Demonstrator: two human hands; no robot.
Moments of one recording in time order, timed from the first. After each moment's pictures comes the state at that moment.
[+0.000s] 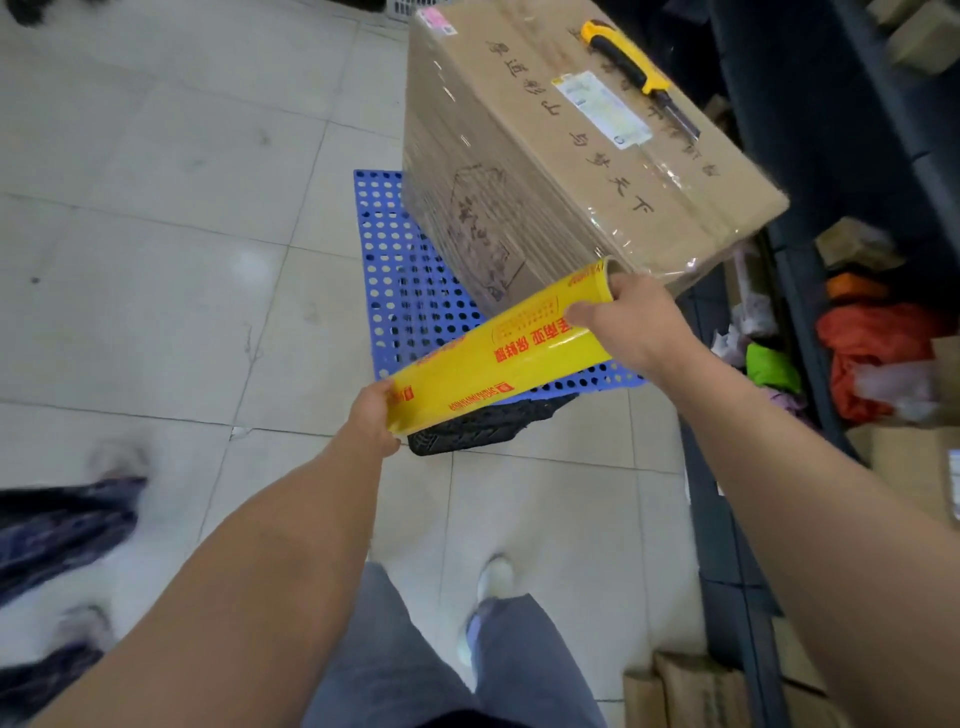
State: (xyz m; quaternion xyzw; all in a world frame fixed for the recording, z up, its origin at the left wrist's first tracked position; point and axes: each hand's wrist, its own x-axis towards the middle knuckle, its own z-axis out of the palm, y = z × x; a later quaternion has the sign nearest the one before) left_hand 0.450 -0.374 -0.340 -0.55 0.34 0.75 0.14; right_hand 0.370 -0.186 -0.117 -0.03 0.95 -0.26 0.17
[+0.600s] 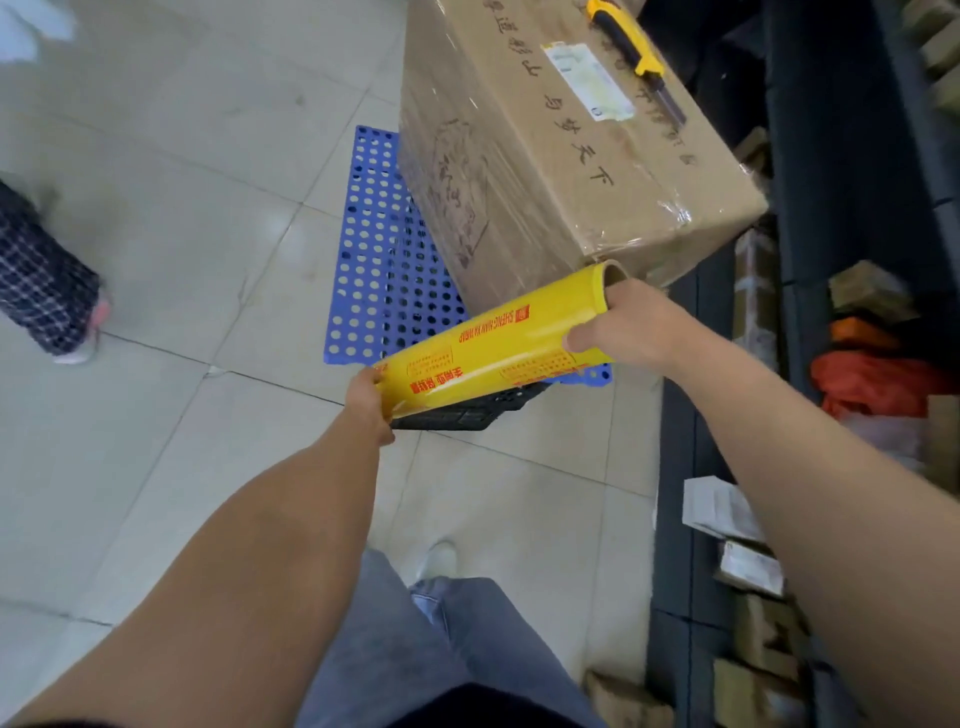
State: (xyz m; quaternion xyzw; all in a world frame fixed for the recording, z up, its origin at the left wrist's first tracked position) left_hand 0.464 -0.266 -0.345 -0.60 0.28 0.74 0.07; right_hand 0.353 -0.091 -0.116 -0.12 0.93 -0.17 0.29
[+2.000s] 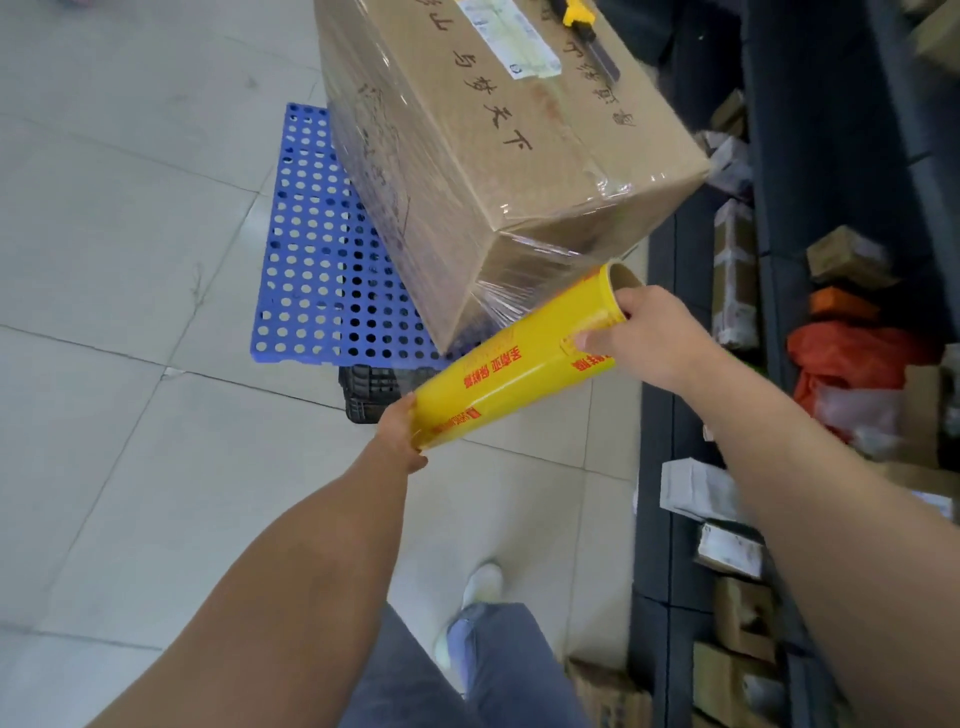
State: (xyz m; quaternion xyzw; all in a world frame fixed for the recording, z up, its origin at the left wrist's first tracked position) left_hand 0.429 -0.148 -0.359 -0.57 0.25 0.77 0.14; right_hand 0.319 0.002 -0.129 -0.09 0.95 -0.19 0.25
